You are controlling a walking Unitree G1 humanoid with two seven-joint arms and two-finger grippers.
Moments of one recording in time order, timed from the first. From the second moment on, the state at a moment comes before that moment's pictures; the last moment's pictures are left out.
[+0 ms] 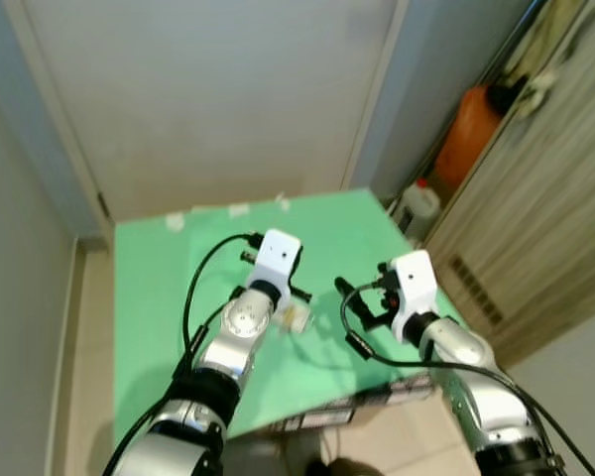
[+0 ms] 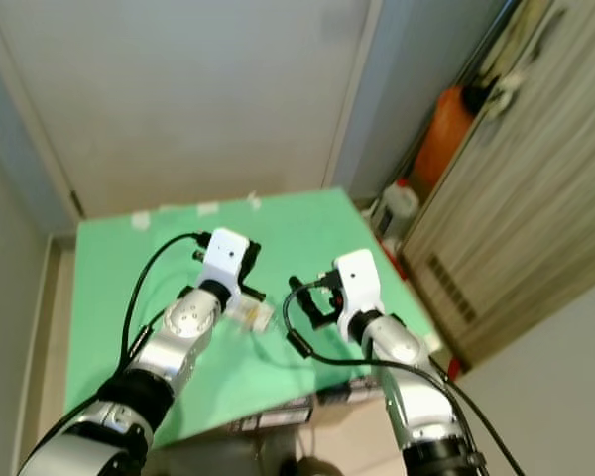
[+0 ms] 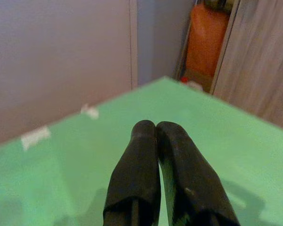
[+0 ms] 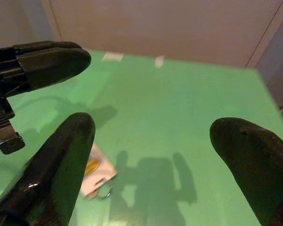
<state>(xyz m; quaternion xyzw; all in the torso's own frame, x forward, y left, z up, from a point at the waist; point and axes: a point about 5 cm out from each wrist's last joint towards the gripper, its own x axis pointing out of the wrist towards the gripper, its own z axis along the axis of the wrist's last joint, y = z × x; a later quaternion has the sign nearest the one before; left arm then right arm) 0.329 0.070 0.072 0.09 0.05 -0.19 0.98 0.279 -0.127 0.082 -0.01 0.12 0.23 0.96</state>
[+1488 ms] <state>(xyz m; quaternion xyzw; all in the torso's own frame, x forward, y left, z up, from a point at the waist) 0.325 0.099 0.046 0.09 0.12 -0.09 0.98 0.277 -0.128 0.075 -0.02 0.12 0.24 0.96</state>
